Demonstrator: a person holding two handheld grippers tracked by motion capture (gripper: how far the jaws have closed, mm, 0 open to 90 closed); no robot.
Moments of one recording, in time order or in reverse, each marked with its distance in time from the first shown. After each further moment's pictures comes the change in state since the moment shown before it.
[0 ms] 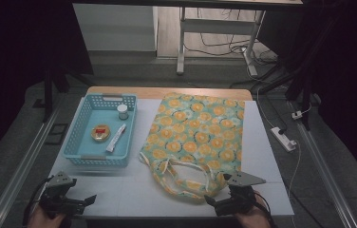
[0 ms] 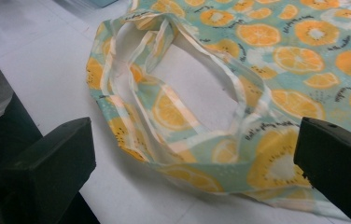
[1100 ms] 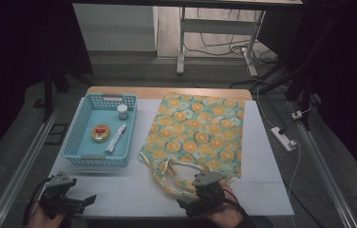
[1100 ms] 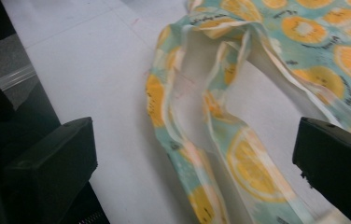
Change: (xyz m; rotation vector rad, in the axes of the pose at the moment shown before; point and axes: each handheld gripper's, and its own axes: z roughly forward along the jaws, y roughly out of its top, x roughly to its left) left arm 0.000 0.000 0.000 -0.002 0.000 -0.001; right arm 0.050 0.032 0.055 0.097 0.087 -0.126
